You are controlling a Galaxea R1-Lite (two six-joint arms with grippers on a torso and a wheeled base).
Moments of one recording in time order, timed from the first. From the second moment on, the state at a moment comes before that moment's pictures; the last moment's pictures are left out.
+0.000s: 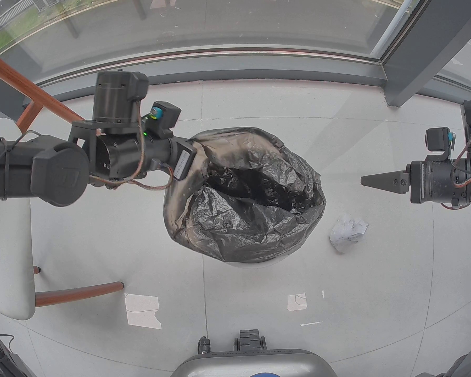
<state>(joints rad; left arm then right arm) -0.48 1.83 -1.34 -0.19 0.09 0.32 0.32 1.44 -1.04 0.08 0.27 0.14</state>
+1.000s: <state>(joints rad) -0.46 1.84 -1.19 -0.27 0.08 0.33 0.30 1.41 -1.00 0.08 0.27 0.14</state>
